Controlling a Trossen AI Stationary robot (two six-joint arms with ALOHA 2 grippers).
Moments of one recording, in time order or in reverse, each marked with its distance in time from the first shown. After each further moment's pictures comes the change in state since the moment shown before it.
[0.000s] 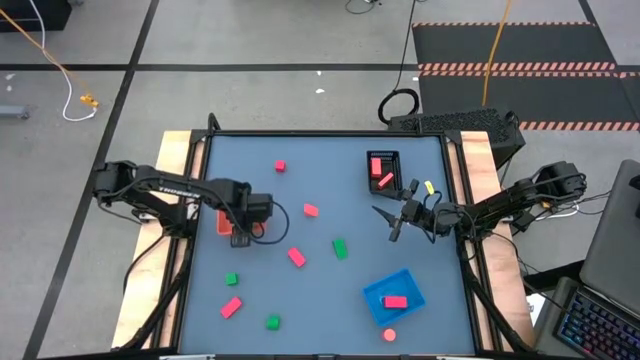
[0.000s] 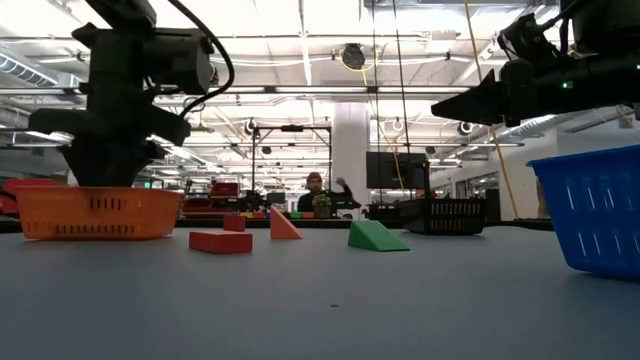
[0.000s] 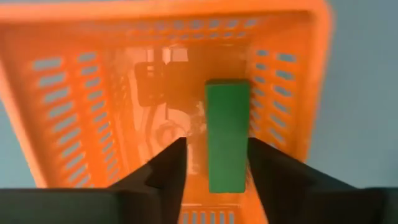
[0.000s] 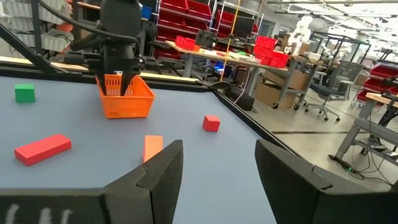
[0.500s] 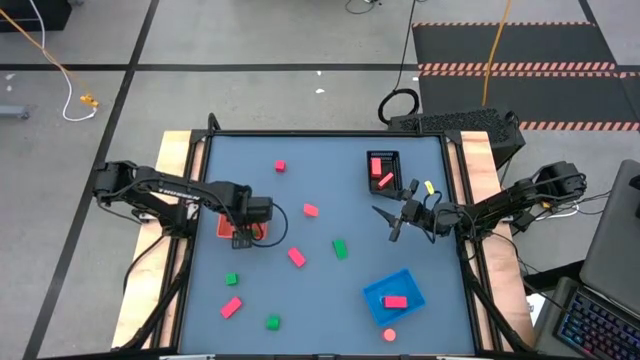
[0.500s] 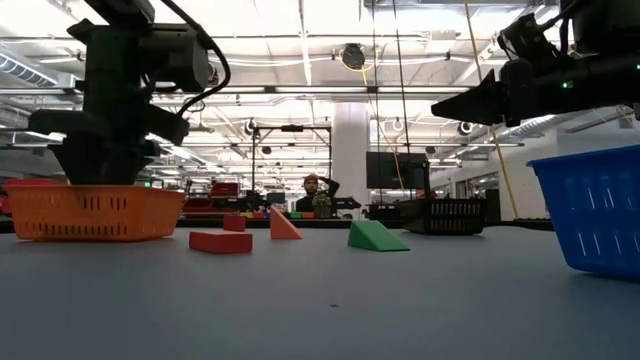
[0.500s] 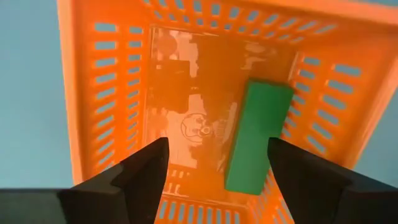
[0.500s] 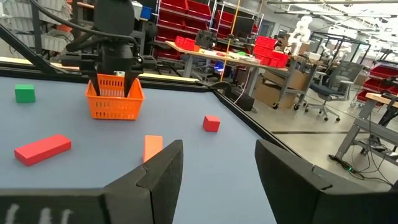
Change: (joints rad) left arm -0.032 0.001 0.006 -0.004 -0.032 -0.095; right arm 0.000 0.000 0.000 0.001 0.000 0.000
